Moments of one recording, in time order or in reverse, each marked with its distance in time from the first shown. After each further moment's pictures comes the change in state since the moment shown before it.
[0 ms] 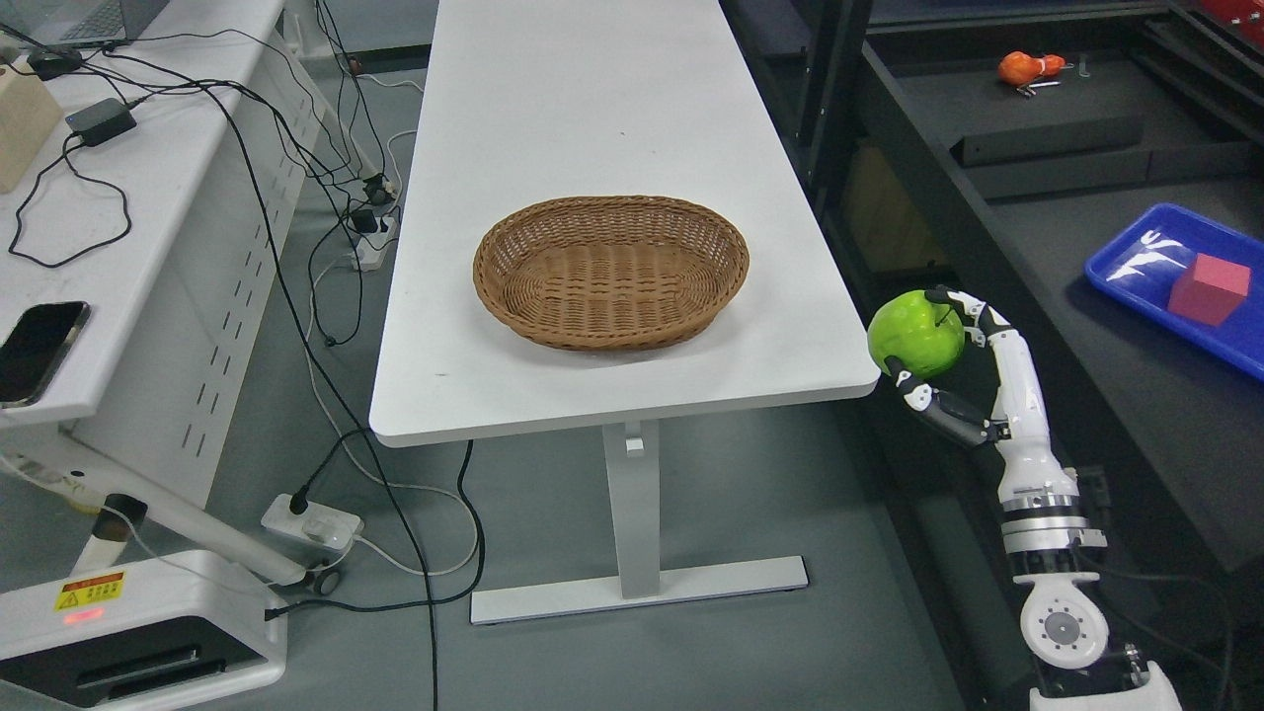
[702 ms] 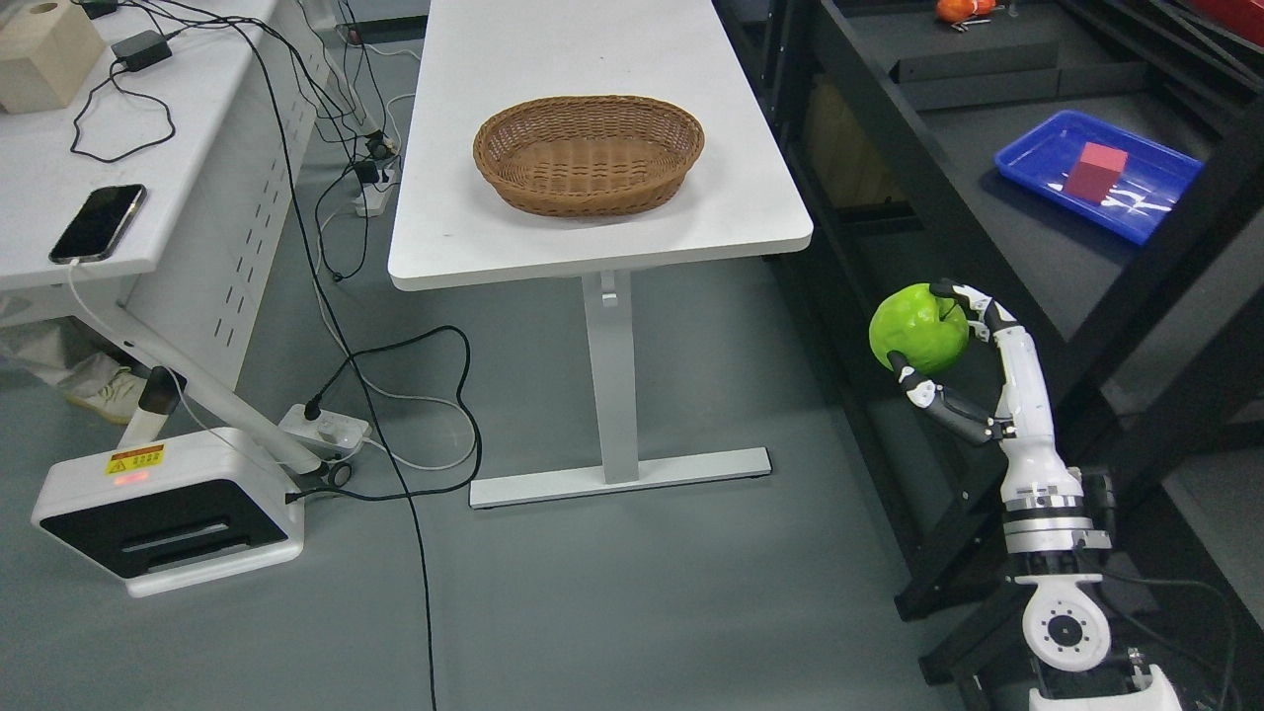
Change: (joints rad) left arm 0.000 0.000 0.000 0.000 0.000 0.004 0.000; right arm 0.002 0.014 -0.016 -0.020 -0.001 -0.014 0.001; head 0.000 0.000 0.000
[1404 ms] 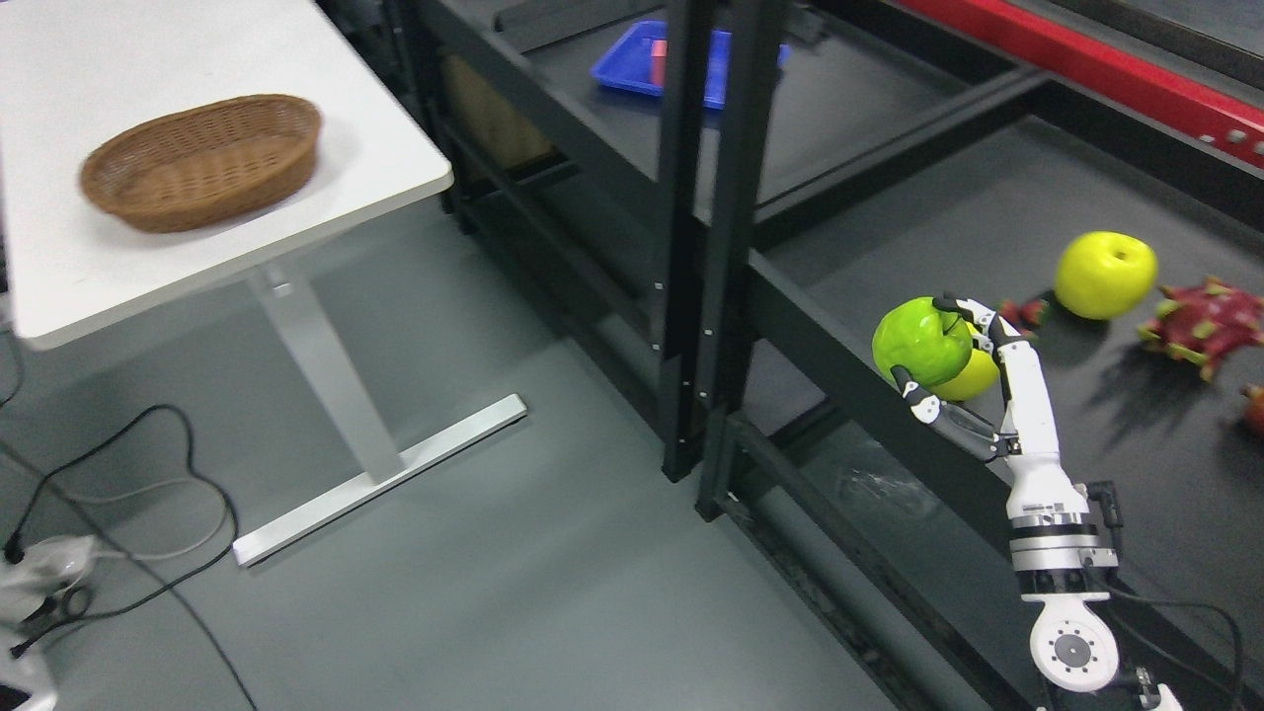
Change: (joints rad) left arm -0.001 0.000 0.000 0.000 0.000 0.000 0.001; right arm 0.039 0.003 -0.015 -0.009 0.000 -0.033 0.001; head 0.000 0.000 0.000
